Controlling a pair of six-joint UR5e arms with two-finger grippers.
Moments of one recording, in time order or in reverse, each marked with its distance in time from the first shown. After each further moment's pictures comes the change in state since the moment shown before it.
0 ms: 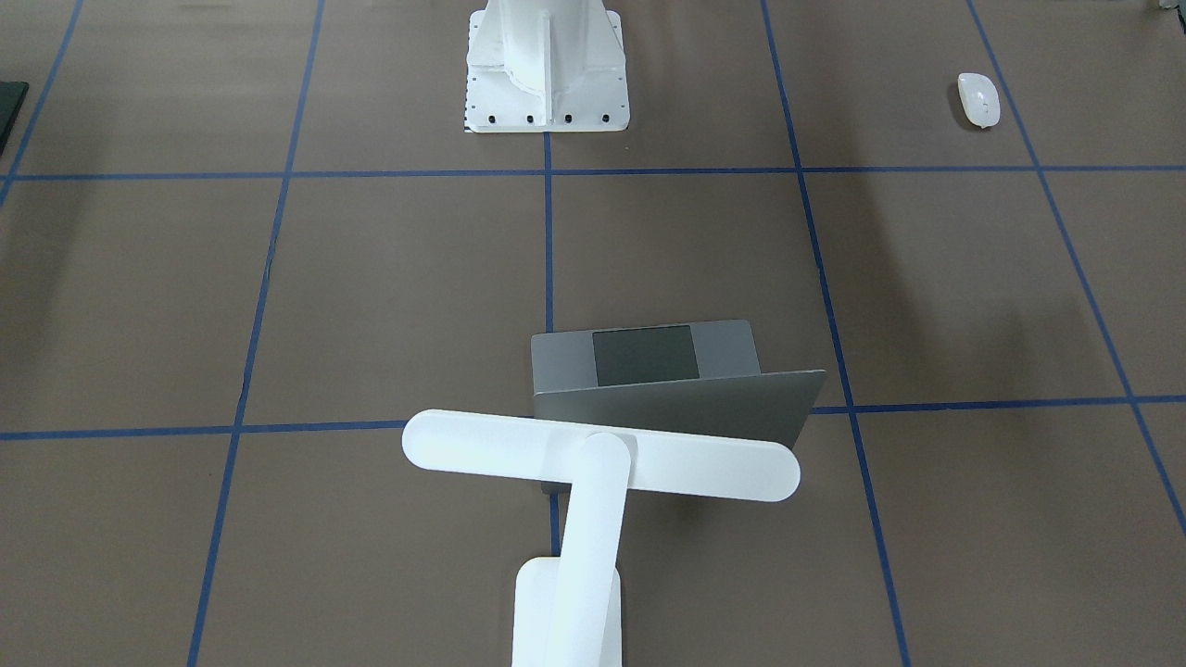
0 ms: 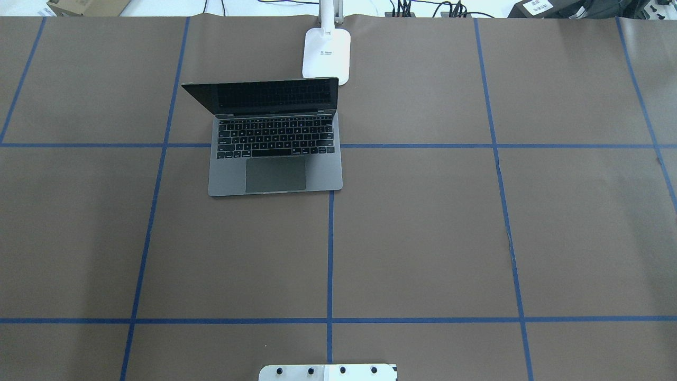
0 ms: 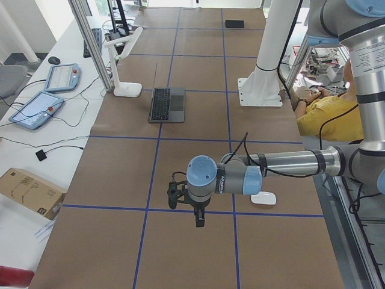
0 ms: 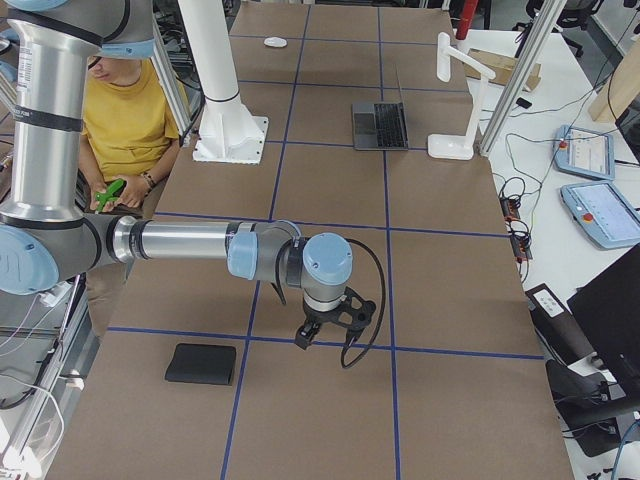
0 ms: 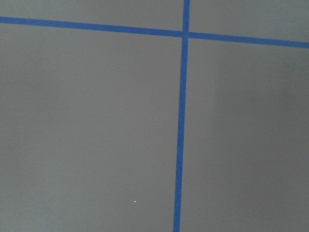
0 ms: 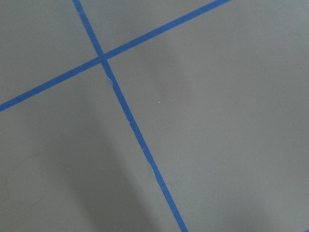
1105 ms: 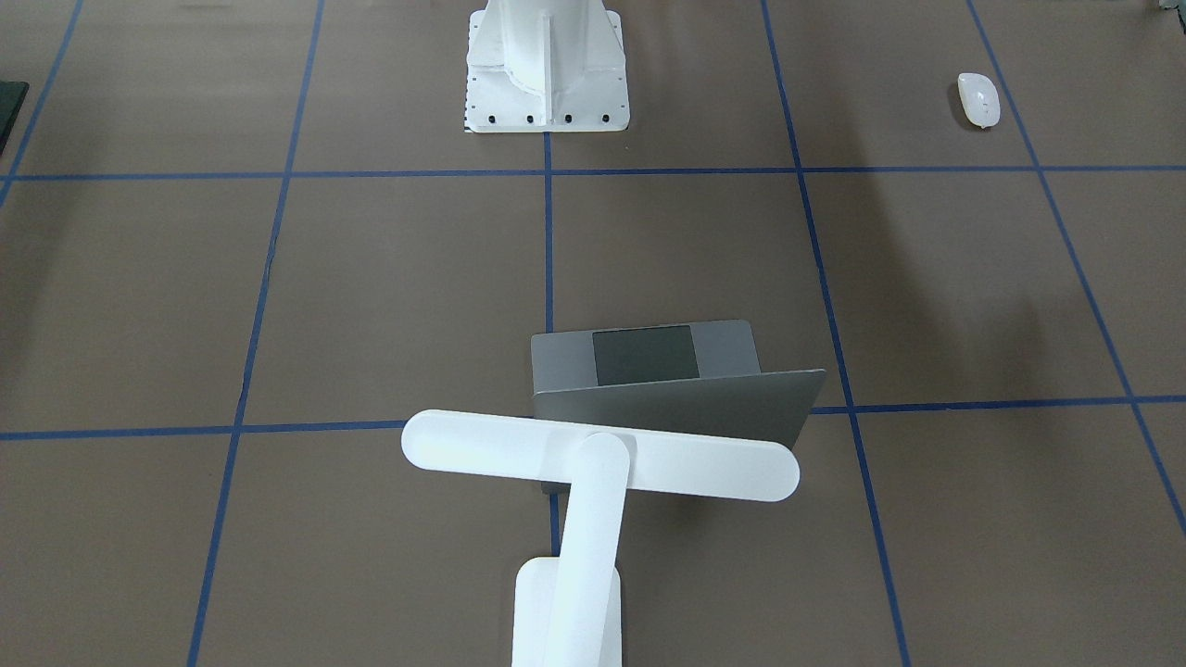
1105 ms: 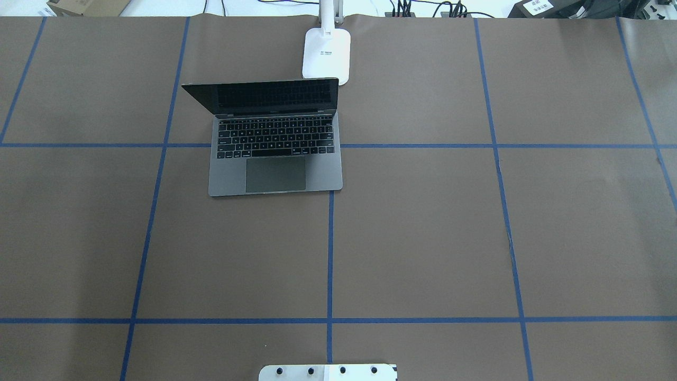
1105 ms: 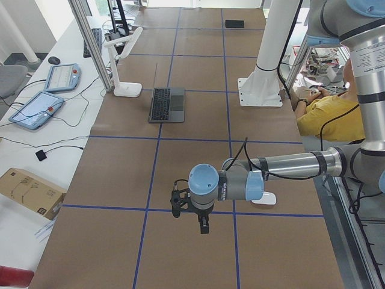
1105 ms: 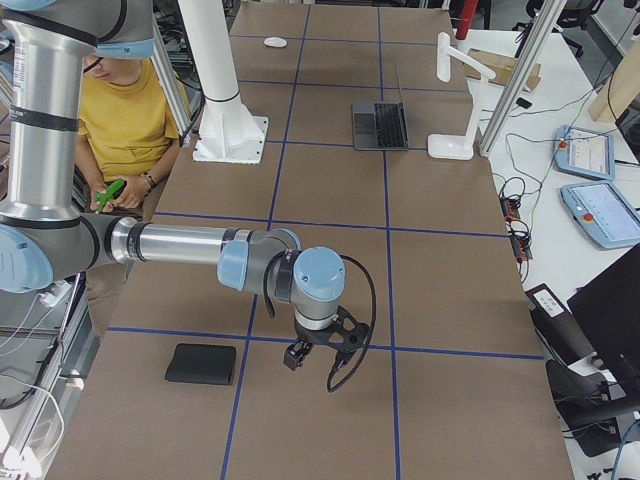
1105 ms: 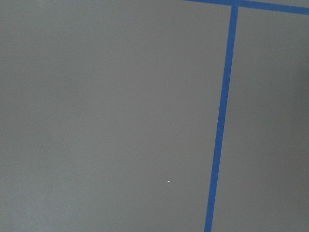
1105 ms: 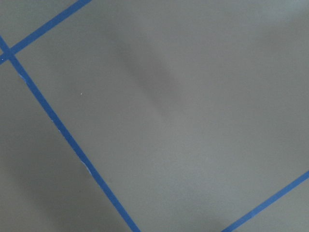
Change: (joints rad) left arm -0.004 0.005 0.032 0.003 -0.006 0.001; right arm 0.052 0.030 -0.020 -0.018 -0.132 0.005
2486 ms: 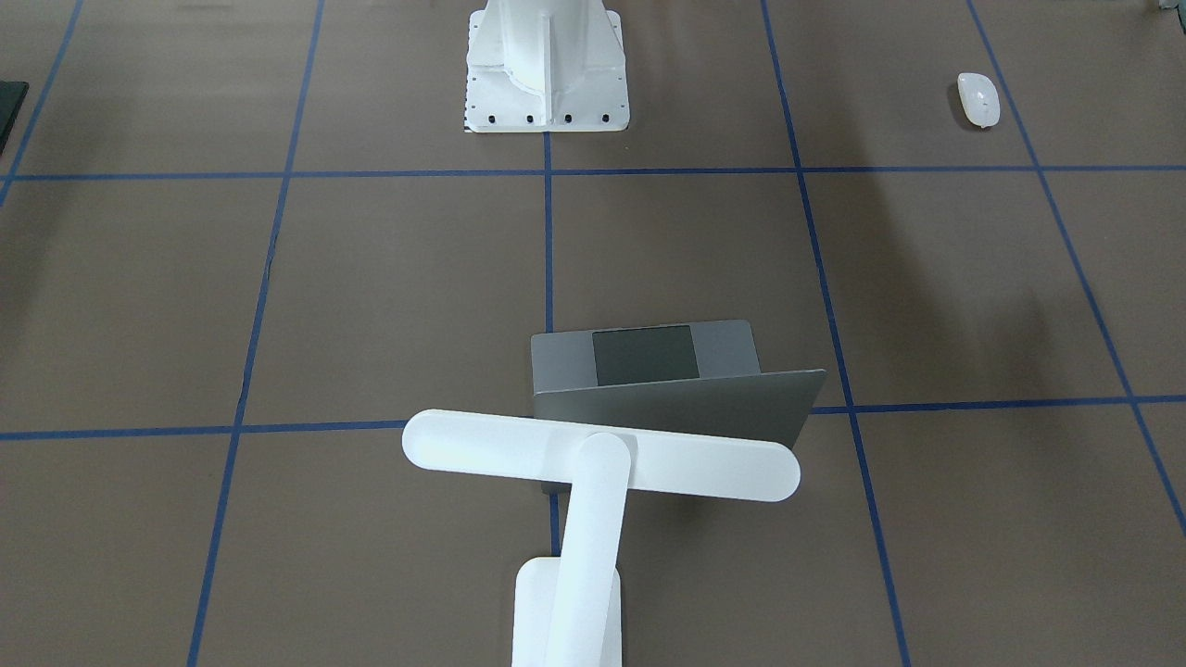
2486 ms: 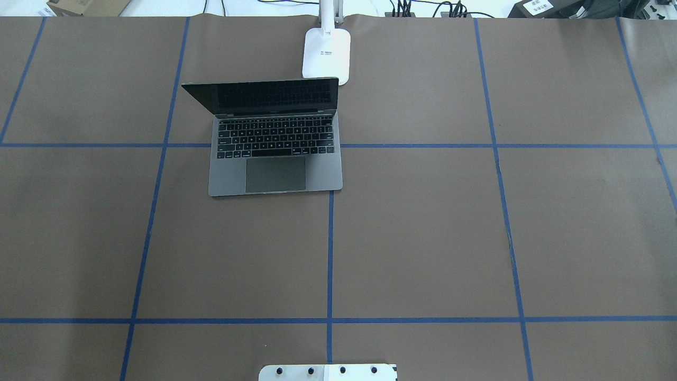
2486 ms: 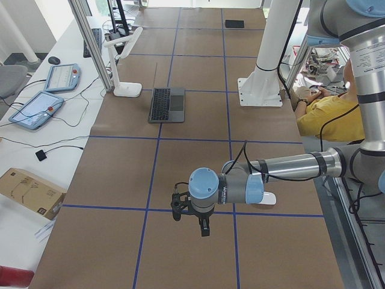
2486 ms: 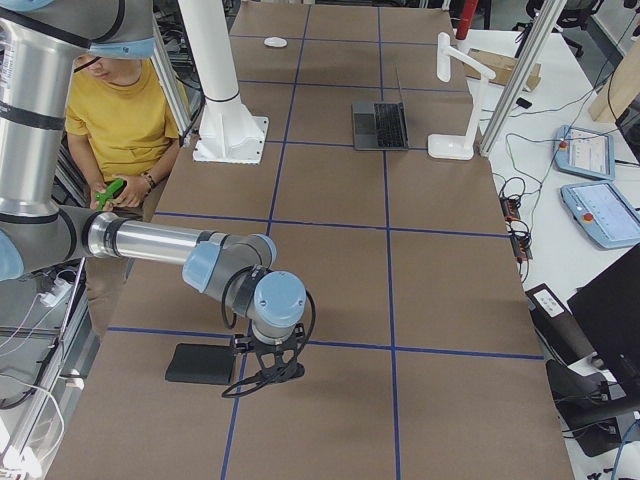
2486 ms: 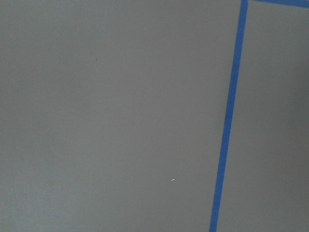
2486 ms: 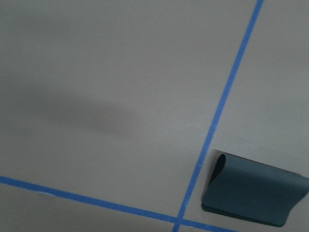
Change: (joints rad) left arm 0.000 -0.002 0.024 -0.011 -0.005 -0.001; right arm 0.027 -0.188 0.048 -0.188 0.050 0.497
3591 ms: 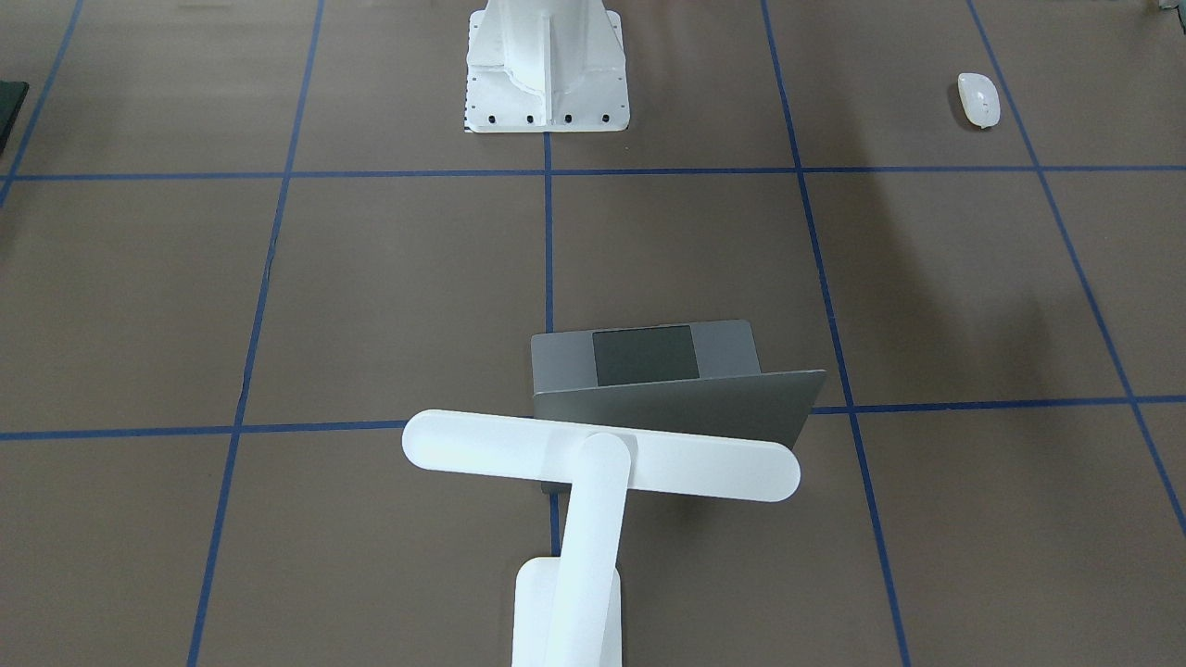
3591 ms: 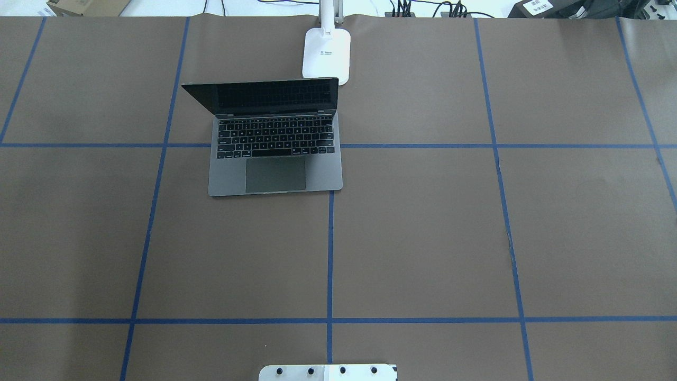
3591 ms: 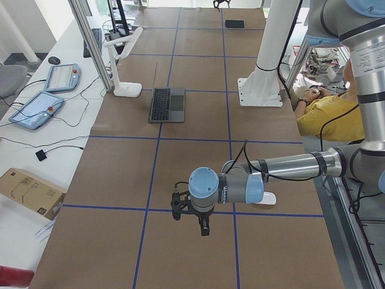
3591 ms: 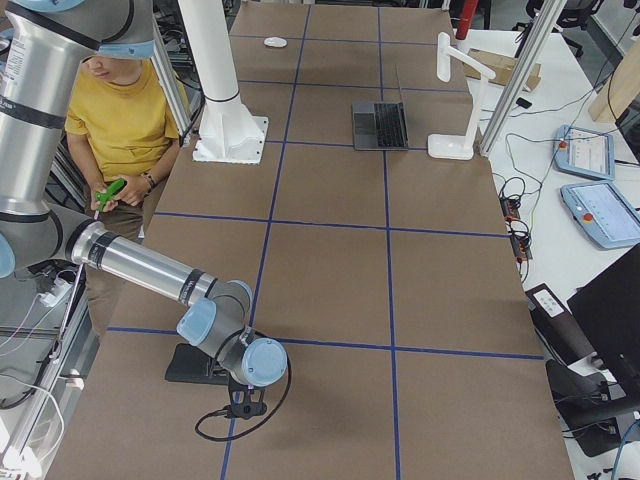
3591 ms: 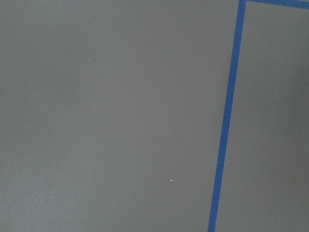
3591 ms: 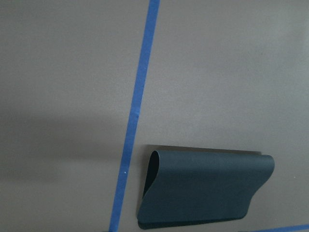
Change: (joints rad) left arm 0.000 0.000 -0.002 -0.001 -0.001 0.001; right arm -0.180 -0.002 -0.304 0.175 0.133 0.071
